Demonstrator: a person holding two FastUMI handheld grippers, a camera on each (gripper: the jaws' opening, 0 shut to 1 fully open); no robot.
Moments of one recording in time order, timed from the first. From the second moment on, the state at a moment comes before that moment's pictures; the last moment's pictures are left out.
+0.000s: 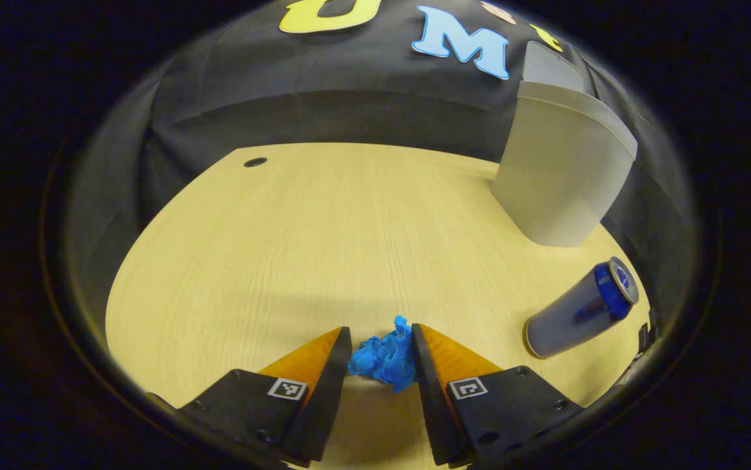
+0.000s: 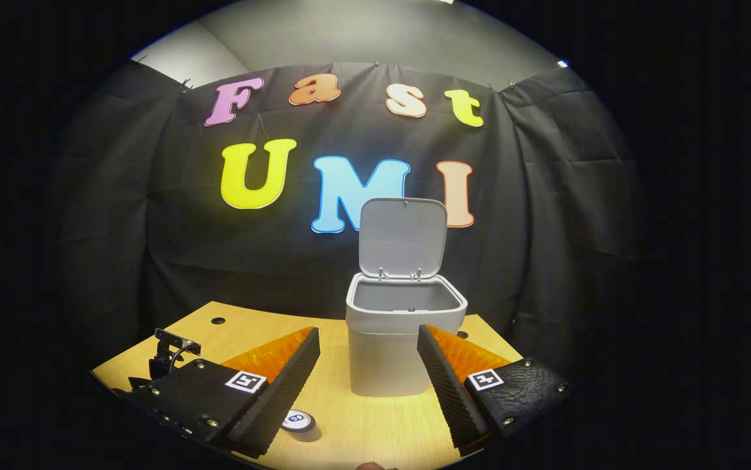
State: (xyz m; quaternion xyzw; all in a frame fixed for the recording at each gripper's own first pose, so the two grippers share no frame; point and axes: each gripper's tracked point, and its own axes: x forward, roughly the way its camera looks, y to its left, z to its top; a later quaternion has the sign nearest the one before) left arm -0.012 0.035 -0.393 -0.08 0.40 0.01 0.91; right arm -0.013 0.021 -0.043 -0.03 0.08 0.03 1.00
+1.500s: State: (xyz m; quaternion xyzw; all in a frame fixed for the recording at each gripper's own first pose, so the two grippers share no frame) left arm 0.050 -0.041 -0.181 -0.11 0.23 0.03 0.97; right arm 0.013 -0.049 -0.046 0.00 0.06 0.04 1.00
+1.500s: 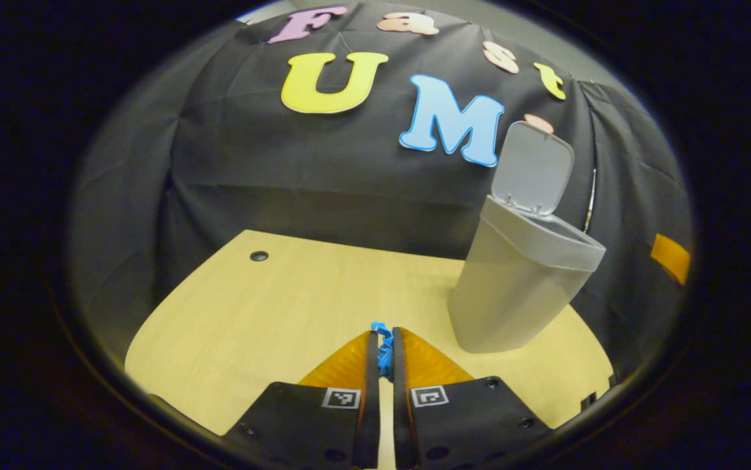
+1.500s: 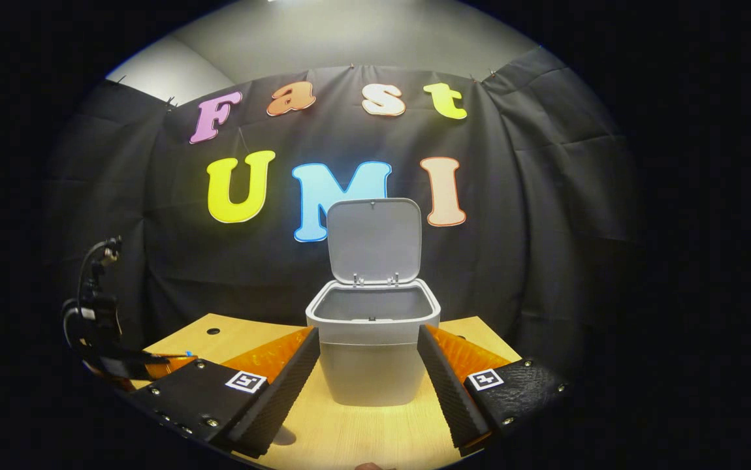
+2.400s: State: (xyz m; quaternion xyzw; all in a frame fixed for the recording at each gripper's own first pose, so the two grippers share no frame) left arm 0.181 -0.211 -0.050 -0.10 0.12 -0.07 0.99; right arm 0.017 -0.139 -0.065 0.00 0.07 0.01 1.00
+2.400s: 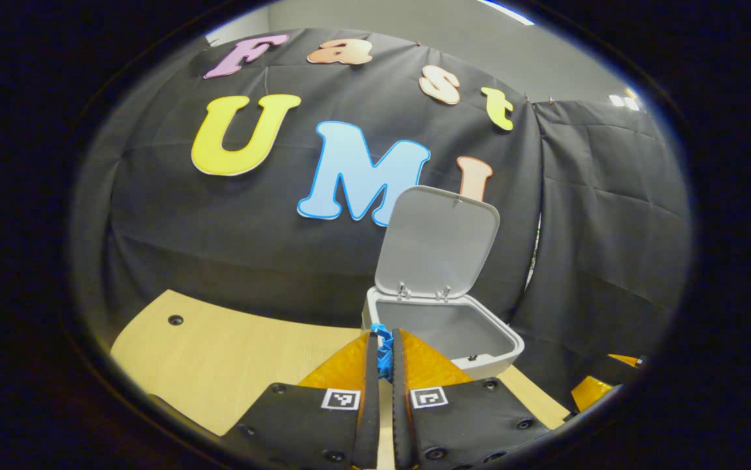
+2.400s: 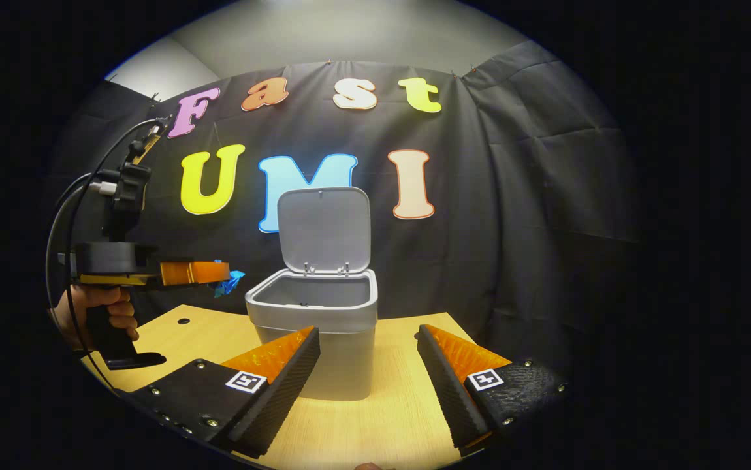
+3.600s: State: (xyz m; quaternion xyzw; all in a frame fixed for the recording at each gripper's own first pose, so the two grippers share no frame) left arm 0.222 -0.264 -0.052 -0.07 0.12 -0.12 0.98; right arm 0.018 -0.140 -0.067 0.02 0.09 0.01 1.00
